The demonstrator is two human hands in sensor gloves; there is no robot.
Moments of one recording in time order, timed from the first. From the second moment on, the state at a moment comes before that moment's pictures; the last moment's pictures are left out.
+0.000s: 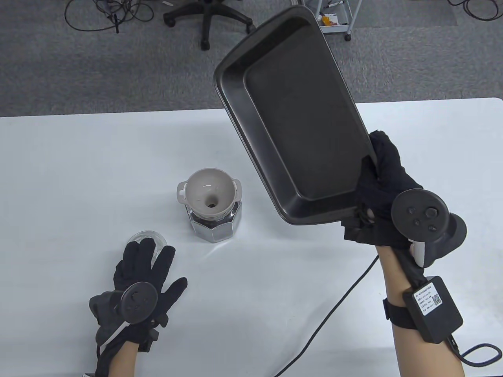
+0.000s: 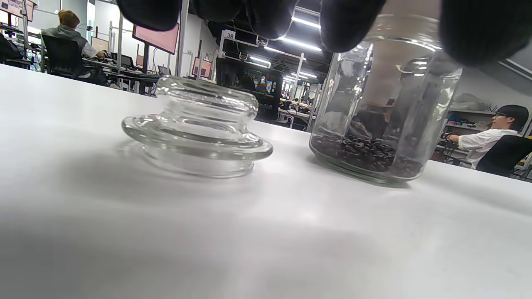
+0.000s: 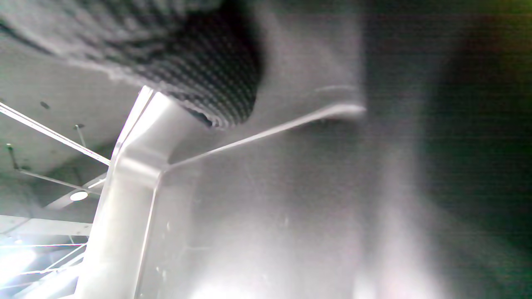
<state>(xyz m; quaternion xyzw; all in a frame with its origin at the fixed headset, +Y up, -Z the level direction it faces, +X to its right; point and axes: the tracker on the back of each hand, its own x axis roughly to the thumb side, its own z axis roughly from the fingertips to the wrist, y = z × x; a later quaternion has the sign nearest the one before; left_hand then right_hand) -0.245 -0.709 -0.065 0.00 -0.02 0.12 0.99 0.218 -0.534 -0.187 -0.09 -0.29 0.91 0.29</state>
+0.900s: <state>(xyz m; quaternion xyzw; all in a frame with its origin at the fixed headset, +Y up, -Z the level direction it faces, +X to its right) -0.248 -0.710 -0.065 -0.01 -0.01 0.12 0.99 0.260 -0.657 -0.170 -0.21 -0.11 0.89 0.40</state>
